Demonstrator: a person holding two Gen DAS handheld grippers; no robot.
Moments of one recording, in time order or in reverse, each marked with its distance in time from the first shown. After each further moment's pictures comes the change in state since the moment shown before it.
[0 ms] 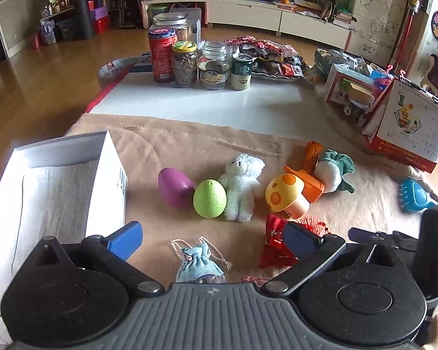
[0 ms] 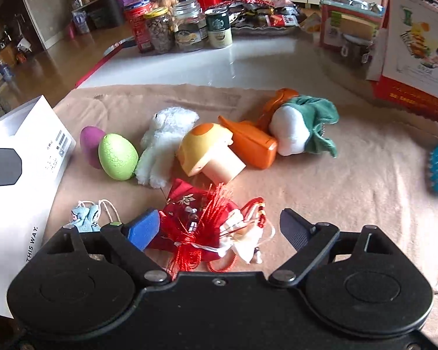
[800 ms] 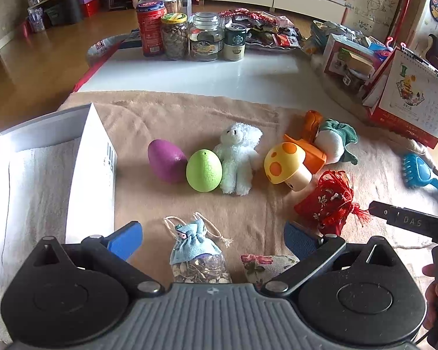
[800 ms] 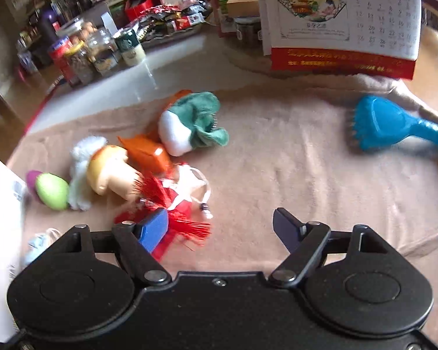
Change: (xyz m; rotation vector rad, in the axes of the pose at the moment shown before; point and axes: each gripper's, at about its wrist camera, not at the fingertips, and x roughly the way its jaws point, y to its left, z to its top) left arm 0.028 -0.005 -0.012 0.022 0.100 -0.004; right arm -0.032 -0.097 -0.005 0.290 0.003 -0.065
